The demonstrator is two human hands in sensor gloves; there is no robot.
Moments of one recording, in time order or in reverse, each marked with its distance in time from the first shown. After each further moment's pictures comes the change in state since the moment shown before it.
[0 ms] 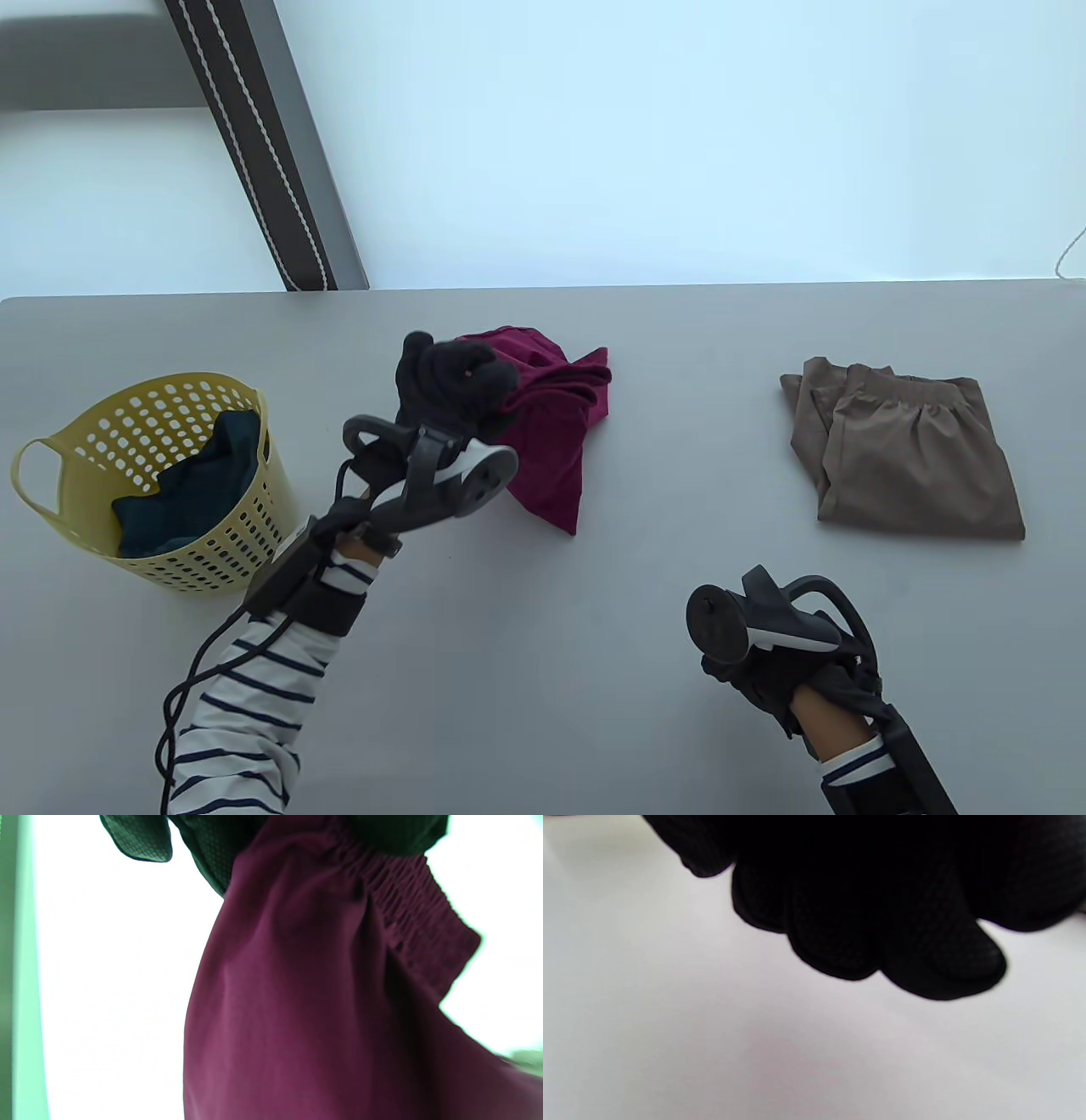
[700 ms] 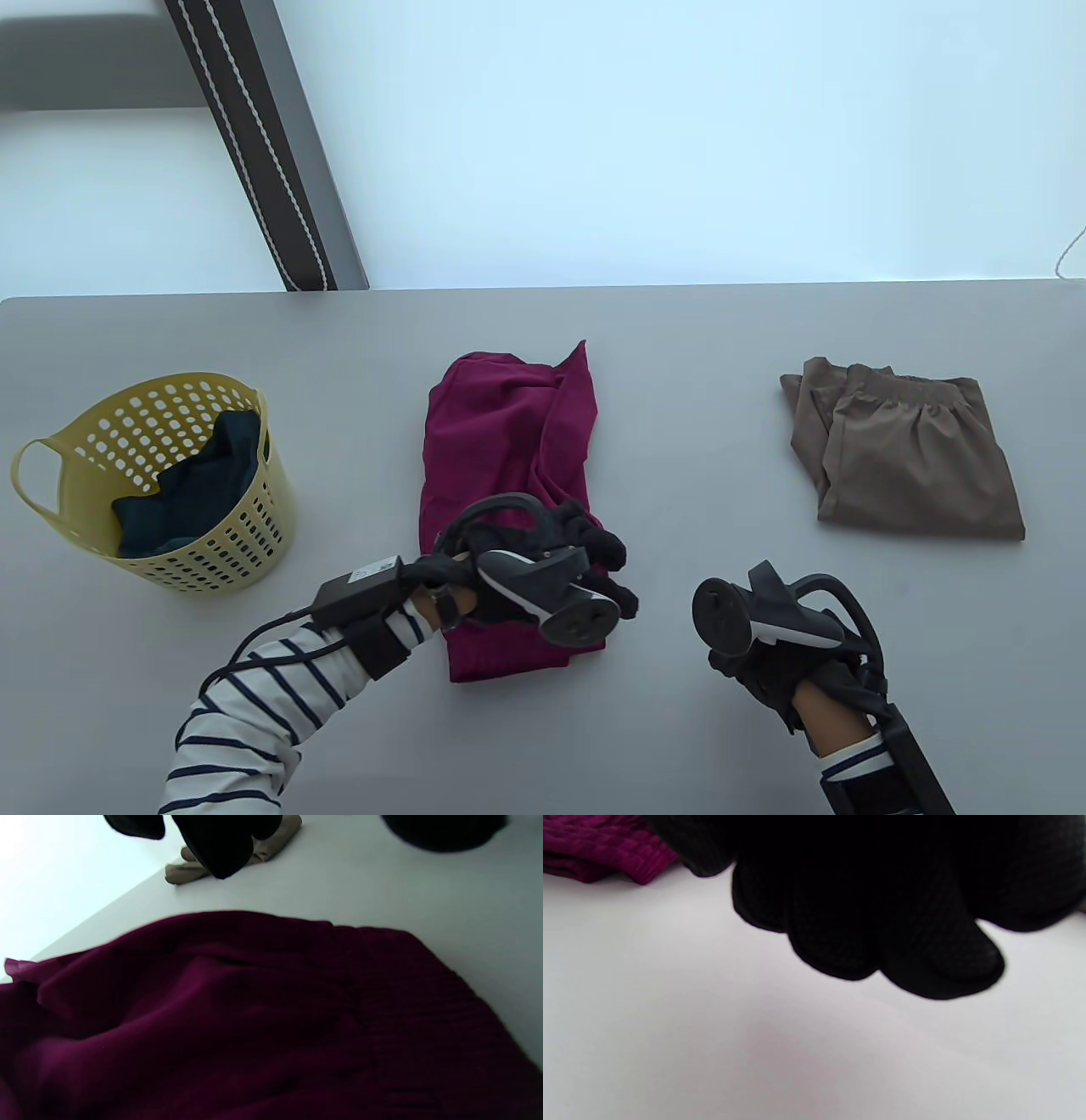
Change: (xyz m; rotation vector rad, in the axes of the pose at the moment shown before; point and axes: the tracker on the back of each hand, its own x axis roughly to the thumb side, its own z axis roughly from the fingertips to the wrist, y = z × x) left_hand 0.142 -0.055 -0.003 -0.756 -0.854 0.010; right_hand -0.008 0.000 0.000 0.013 0.055 -0.007
